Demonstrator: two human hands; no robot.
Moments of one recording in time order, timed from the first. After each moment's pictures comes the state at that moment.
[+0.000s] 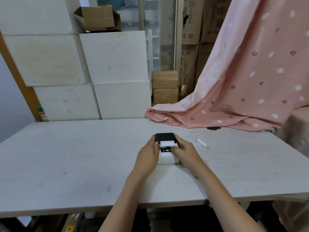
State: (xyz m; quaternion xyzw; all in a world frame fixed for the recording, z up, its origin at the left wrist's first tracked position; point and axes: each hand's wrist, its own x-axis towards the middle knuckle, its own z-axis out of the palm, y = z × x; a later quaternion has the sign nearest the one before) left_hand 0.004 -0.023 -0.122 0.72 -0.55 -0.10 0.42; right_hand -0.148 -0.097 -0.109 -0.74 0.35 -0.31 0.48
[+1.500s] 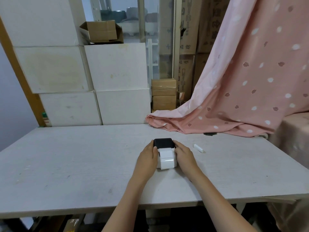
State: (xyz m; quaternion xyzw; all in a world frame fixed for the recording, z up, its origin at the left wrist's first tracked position) left_hand 0.003 -0.025 -0.126 0.71 -0.54 -0.07 0.45; right_hand -0.147 -0.085 -0.098 -0.69 0.40 -0.35 0.49
